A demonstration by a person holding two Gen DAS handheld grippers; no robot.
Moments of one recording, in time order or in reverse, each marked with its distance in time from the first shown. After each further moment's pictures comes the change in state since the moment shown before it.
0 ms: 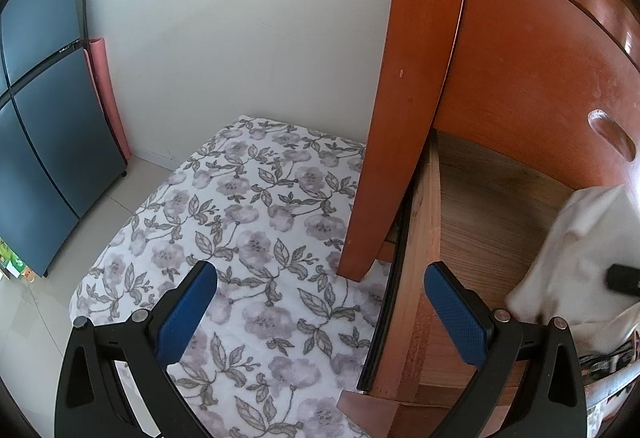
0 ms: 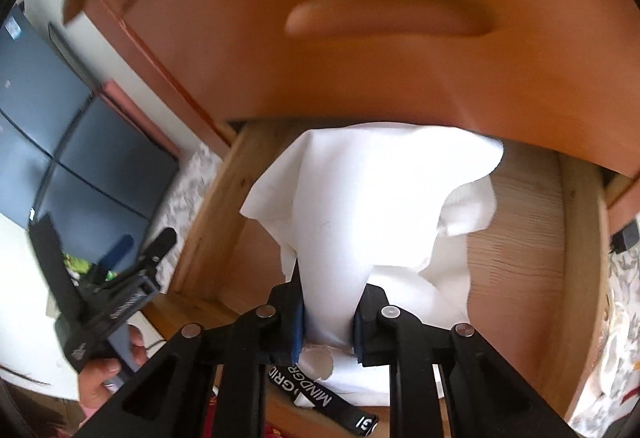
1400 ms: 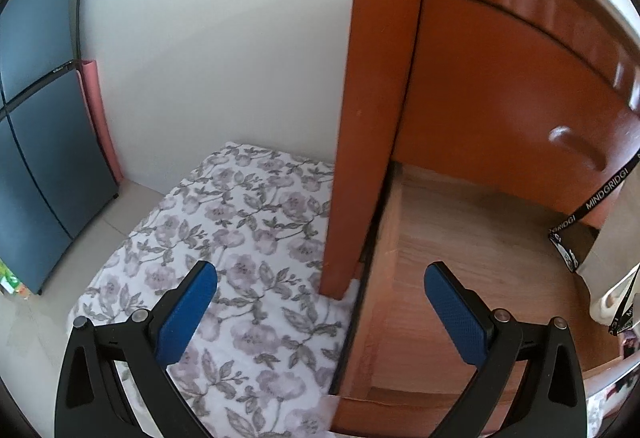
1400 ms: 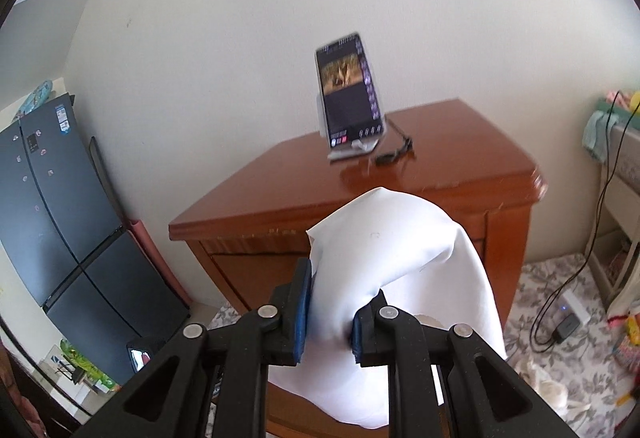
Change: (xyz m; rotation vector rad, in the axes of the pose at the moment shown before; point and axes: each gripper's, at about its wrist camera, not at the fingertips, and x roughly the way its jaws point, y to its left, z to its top) left arm -0.025 -0.013 0.004 0.024 -0.085 -0.053; right arm -0.251 -0.028 0.003 -0.009 -0.629 -0.020
